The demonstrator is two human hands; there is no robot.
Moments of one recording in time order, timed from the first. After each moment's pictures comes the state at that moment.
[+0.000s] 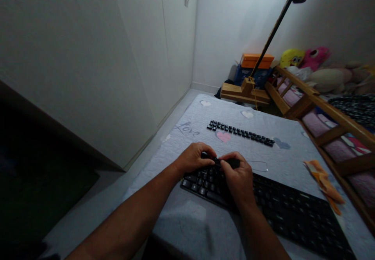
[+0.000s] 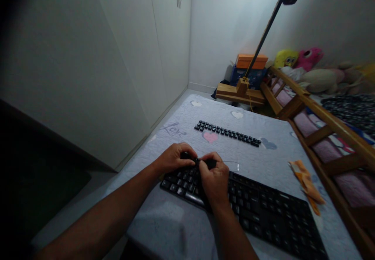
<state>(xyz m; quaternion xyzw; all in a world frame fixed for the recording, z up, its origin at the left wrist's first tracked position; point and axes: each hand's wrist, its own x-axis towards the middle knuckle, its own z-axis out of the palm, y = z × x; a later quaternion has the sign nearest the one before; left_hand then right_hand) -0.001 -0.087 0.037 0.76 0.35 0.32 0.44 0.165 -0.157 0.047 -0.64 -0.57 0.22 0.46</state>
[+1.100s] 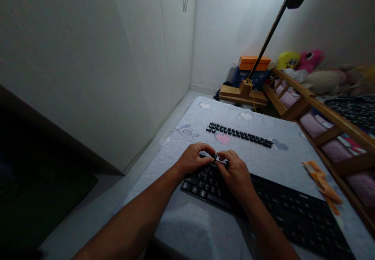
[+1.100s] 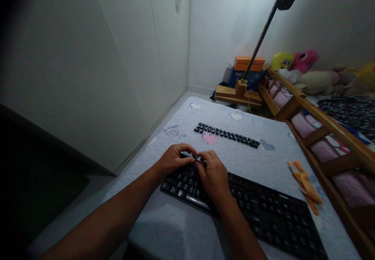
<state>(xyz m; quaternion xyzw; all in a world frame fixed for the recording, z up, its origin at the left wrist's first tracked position) 0.000 -0.087 0.032 0.71 0.38 0.37 0.46 0.176 -0.140 0.047 -0.58 -0.74 0.13 0.32</state>
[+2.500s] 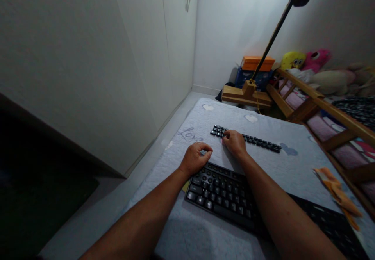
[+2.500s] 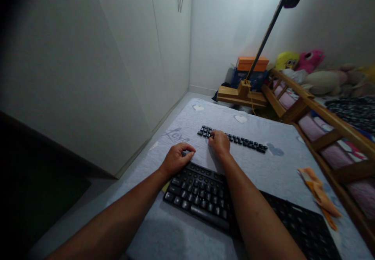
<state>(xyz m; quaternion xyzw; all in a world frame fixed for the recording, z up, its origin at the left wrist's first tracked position) -0.002 -0.063 0.011 0.72 0.45 0.41 0.32 0.192 0.003 0.020 -0.72 -0.67 0.06 0.18</state>
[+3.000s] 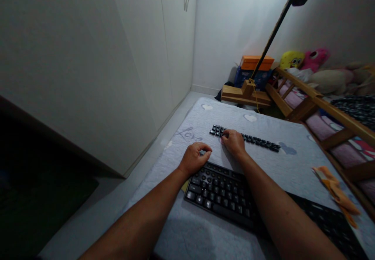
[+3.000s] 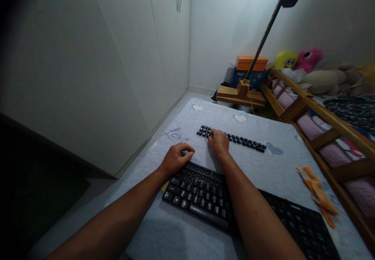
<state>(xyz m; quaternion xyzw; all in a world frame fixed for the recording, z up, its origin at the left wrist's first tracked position) -0.002 -0.064 0.012 0.73 0.45 0.41 0.32 0.192 0.002 0.017 -0.71 -0.66 0.07 0.21</state>
